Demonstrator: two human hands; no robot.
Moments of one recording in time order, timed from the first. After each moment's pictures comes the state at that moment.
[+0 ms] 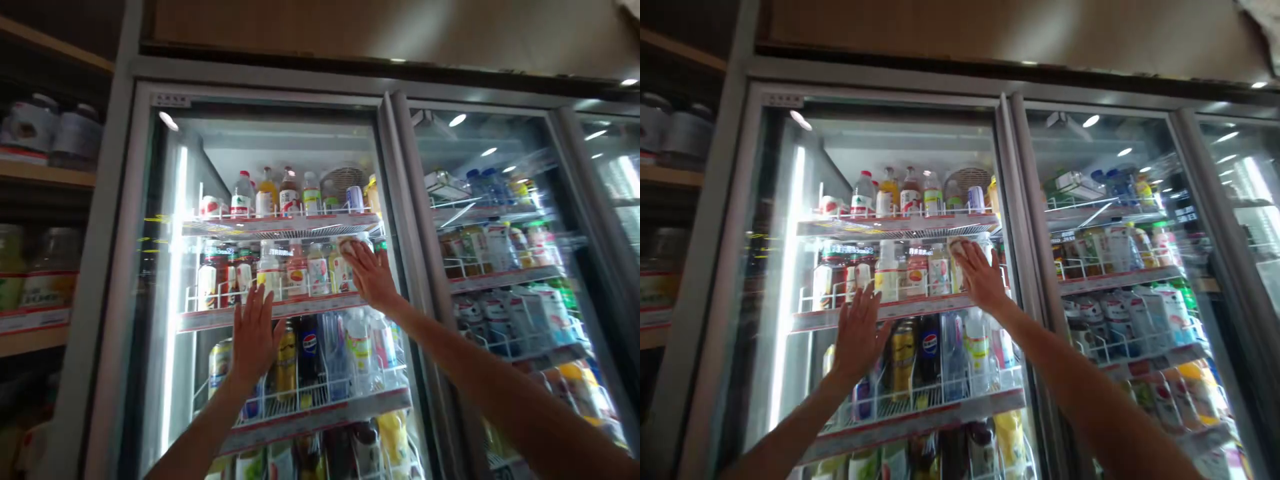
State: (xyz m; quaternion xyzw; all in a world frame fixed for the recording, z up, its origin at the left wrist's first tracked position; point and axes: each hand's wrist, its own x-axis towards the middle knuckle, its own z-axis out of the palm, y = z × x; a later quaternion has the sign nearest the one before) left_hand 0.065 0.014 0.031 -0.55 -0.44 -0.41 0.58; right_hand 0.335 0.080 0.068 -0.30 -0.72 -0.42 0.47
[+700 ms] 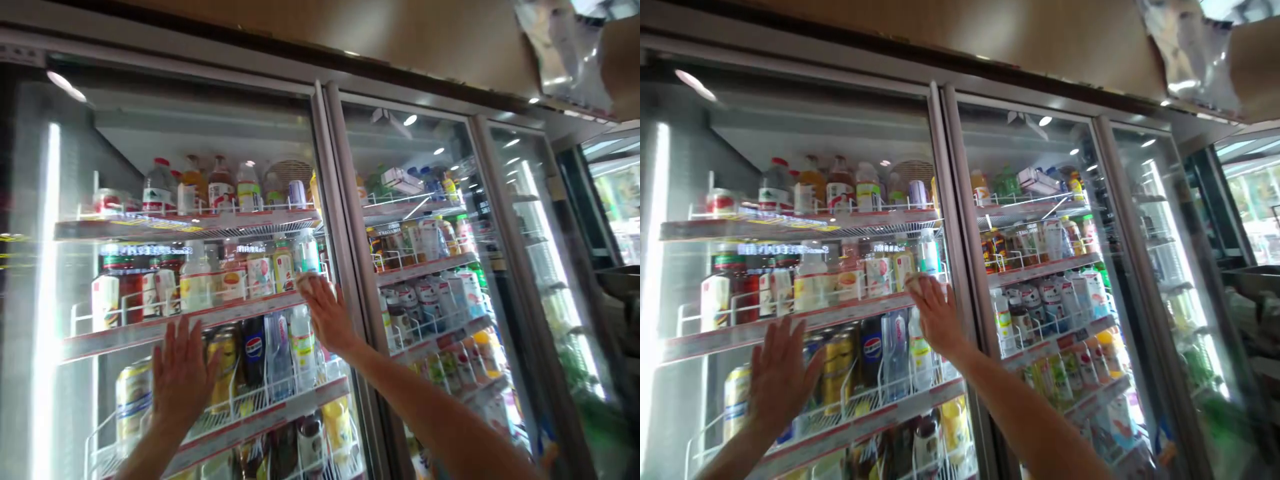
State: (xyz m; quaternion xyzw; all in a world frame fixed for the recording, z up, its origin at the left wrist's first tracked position) left_hand 0.115 0.017 -0.011 -0.55 -0.48 -0.45 0.51; right_hand 0.389 0.086 -0.001 -0.33 -0.75 -0.36 0.45
